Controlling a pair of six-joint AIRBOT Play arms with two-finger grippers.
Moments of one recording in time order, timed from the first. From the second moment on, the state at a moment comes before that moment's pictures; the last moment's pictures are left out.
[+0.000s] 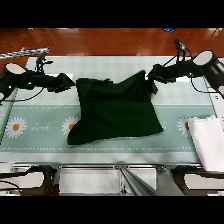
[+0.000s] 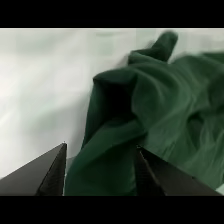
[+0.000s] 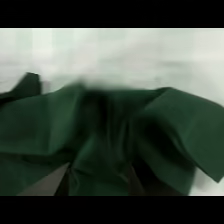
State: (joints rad) left arm 0.10 -1.49 1.17 0.75 -1.06 -1.22; right arm 0.01 -1.51 1.34 -0.92 1.00 1.44
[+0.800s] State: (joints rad) left arm 0.24 -1.61 1.30 0.67 -1.28 -1.15; right arm -0.19 -0.91 0.71 -0.99 1.28 1.46
